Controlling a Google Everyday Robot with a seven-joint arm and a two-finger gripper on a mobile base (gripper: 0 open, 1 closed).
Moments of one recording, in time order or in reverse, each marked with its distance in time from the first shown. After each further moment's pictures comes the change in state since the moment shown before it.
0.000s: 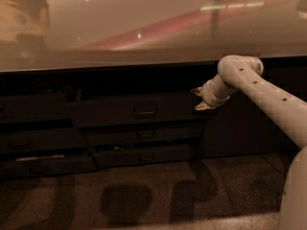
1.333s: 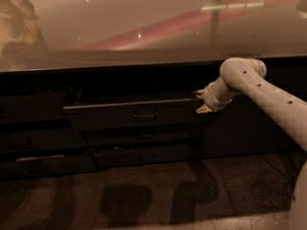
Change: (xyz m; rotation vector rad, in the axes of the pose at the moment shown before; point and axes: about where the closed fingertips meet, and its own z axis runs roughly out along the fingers) arm -0.002 0.014 -0.005 -0.005 -0.003 -0.014
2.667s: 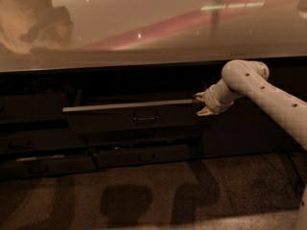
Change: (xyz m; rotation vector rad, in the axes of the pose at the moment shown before) arm -0.005 0.012 -0.005 -0.004 -0.007 -0.016
